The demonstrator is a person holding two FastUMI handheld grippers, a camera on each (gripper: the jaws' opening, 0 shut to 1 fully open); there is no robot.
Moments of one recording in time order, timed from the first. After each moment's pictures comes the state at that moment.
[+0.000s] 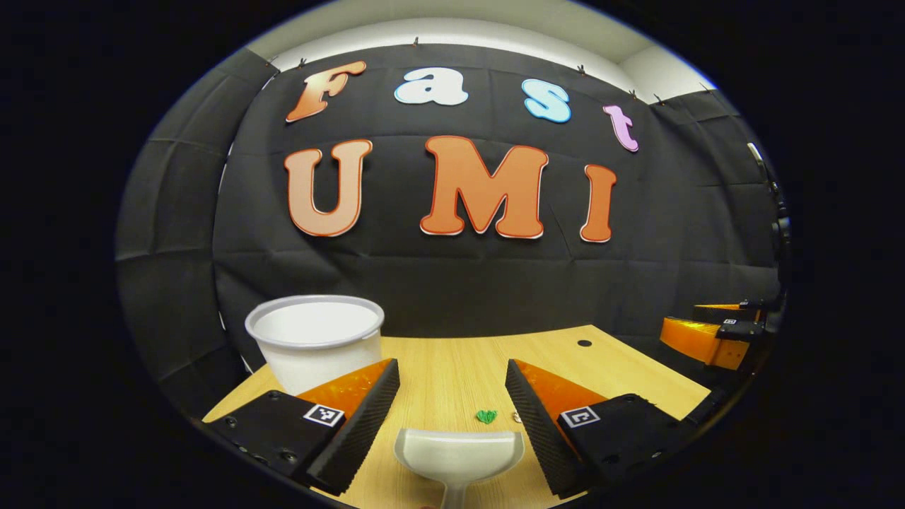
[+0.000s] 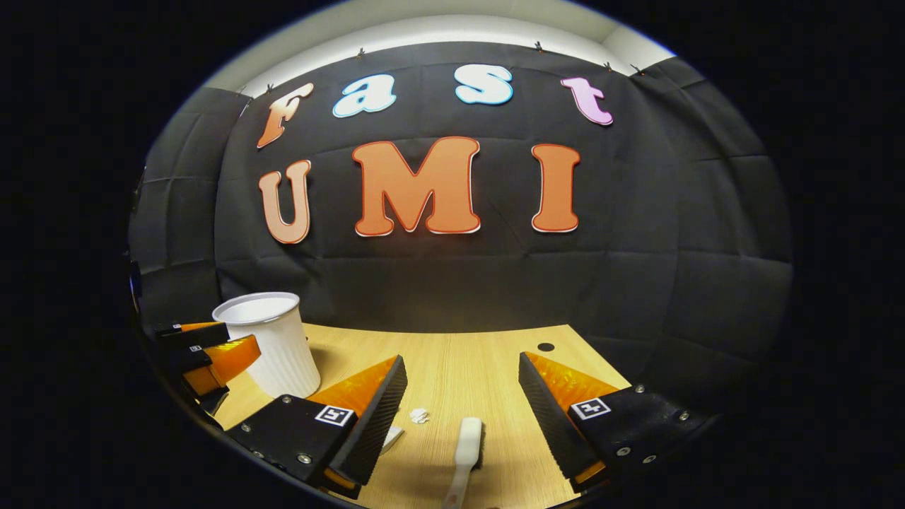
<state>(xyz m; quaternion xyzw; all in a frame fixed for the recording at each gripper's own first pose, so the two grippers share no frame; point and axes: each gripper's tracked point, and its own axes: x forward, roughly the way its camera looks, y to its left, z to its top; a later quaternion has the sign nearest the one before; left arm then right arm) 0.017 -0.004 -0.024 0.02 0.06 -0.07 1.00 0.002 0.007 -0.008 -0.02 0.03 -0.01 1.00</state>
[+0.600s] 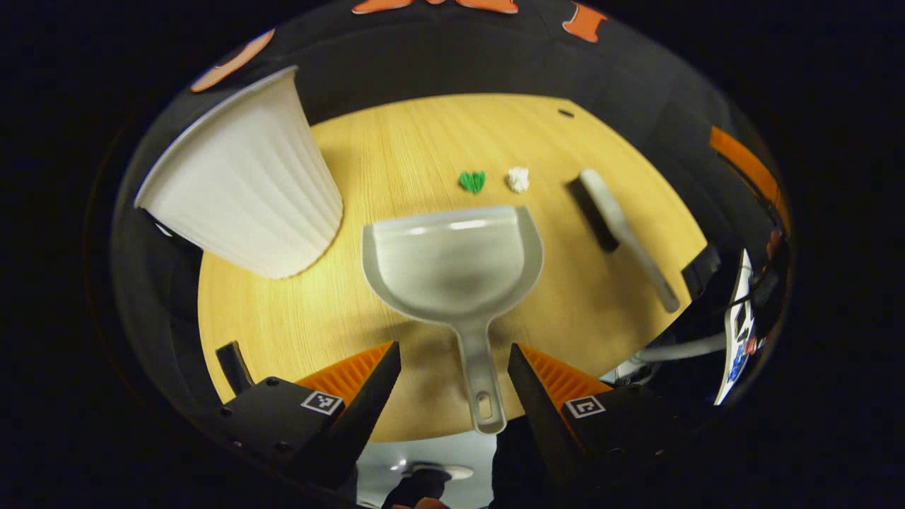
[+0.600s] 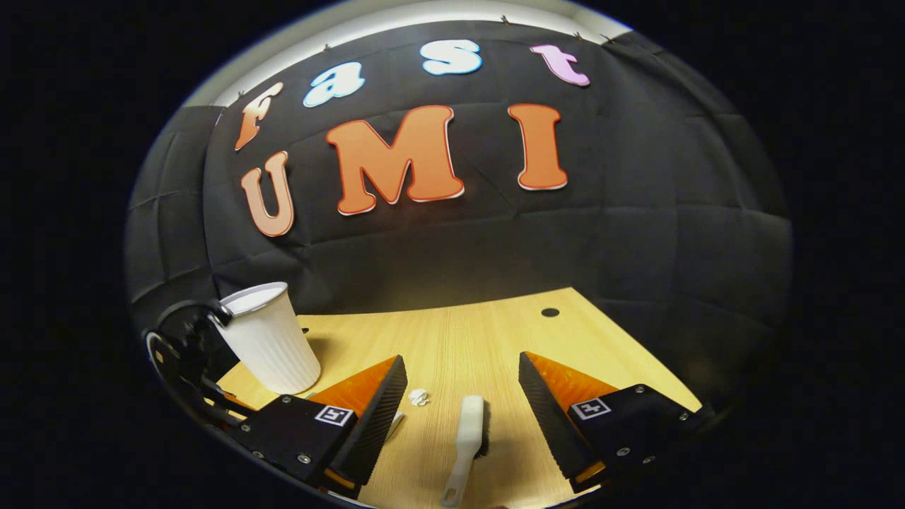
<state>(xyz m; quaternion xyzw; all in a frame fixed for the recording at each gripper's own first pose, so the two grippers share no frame) -0.044 0.031 -0.221 0.11 0.57 -0.14 0.80 0.020 -0.021 -0.065 0.05 0.09 -0.01 0.99</state>
